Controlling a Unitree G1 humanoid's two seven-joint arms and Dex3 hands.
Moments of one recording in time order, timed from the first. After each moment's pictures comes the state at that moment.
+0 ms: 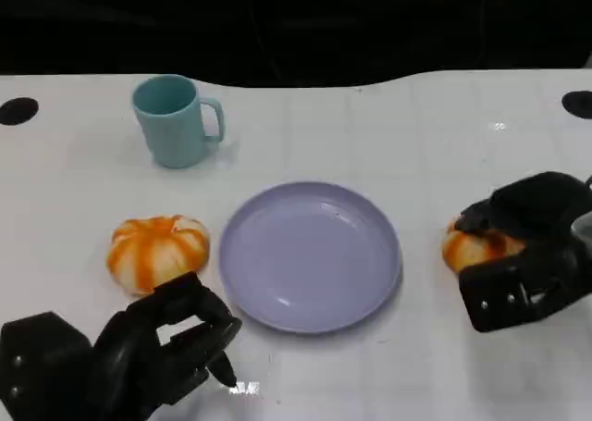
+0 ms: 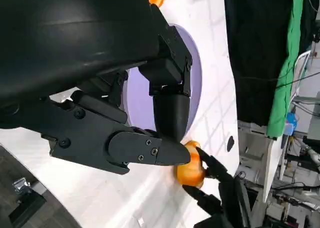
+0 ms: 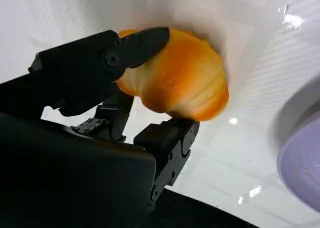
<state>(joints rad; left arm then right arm) 0.18 0.05 0.00 -0.16 -0.27 0.19 -0.31 -0.72 -0.43 0.54 0.81 -0.91 -0.23 0.14</state>
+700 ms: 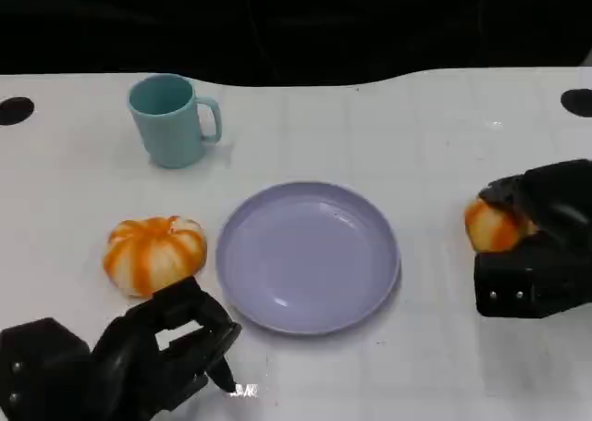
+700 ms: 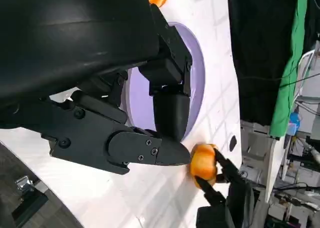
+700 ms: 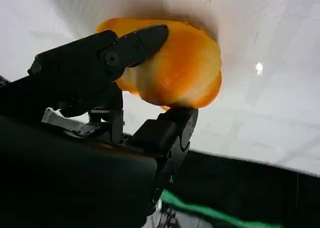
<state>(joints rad) 0.20 0.05 -0.01 -0.17 -0.27 0.18 -0.30 -0.78 -0.38 0.56 1.14 -0.85 -0.30 -0.38</state>
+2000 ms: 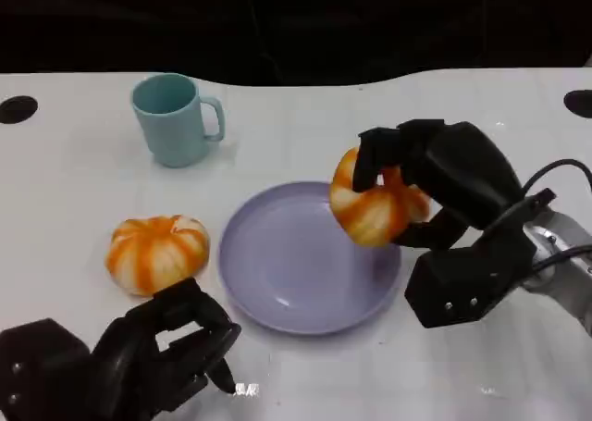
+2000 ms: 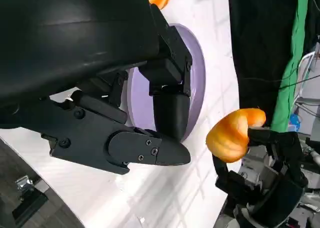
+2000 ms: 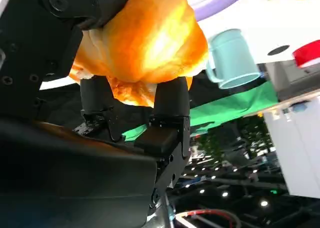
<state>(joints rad) 0.20 0.05 -0.01 -0.17 -0.27 0.19 -0.30 -0.76 -0.25 0.49 0.91 -0.70 -0.68 -0.40</state>
